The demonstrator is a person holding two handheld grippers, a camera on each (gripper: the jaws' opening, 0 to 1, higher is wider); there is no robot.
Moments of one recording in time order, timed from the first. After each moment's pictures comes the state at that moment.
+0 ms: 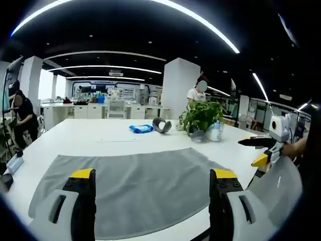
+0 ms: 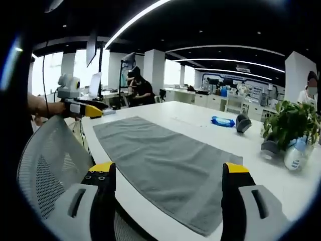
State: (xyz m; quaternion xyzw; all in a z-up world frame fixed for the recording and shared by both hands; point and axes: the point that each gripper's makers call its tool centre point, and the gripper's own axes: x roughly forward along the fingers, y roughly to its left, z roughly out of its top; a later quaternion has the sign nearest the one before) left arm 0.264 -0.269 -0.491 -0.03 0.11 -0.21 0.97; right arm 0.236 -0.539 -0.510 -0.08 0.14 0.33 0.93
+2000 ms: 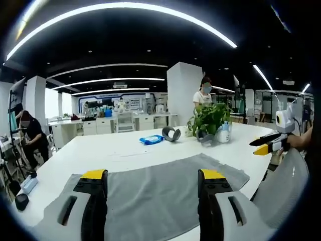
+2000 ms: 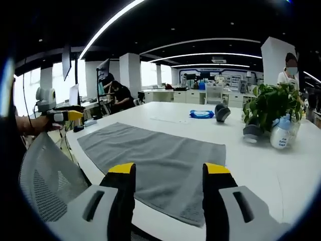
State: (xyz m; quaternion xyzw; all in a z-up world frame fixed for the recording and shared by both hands) left arm 0.267 -0.263 -0.445 0.03 0.06 -0.18 0.98; right arm 0.246 -0.581 -0.506 -0.02 0.16 0.24 0.96
